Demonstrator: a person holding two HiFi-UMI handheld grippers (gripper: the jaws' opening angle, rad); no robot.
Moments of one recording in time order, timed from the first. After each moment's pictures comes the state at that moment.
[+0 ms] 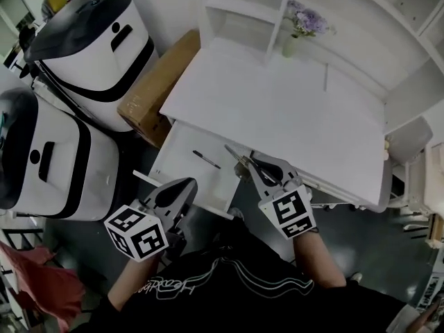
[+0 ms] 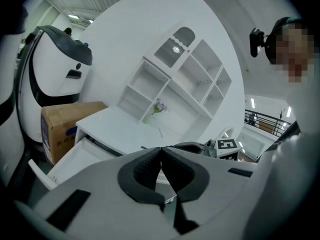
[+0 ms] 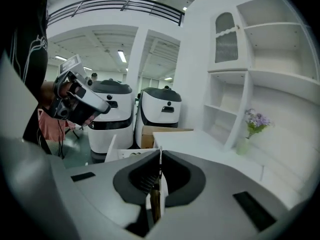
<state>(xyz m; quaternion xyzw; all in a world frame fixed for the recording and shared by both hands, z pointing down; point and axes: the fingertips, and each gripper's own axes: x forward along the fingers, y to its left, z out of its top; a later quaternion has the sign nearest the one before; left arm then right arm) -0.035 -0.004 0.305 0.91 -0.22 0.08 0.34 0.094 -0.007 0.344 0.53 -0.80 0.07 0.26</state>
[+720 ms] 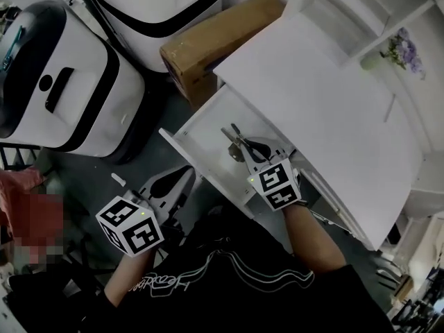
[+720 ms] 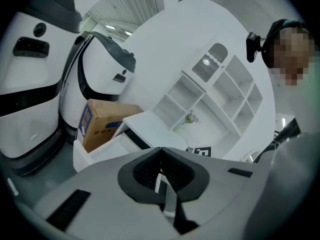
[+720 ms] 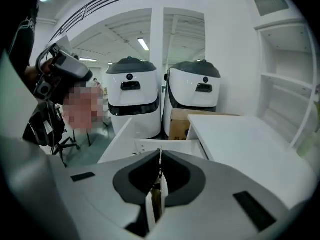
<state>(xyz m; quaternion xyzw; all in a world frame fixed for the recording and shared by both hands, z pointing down) -0.140 -0.056 0.367 0.83 -0.37 0.05 0.41 -0.031 -0.115 0.489 0.36 -0.87 0.12 0.33</state>
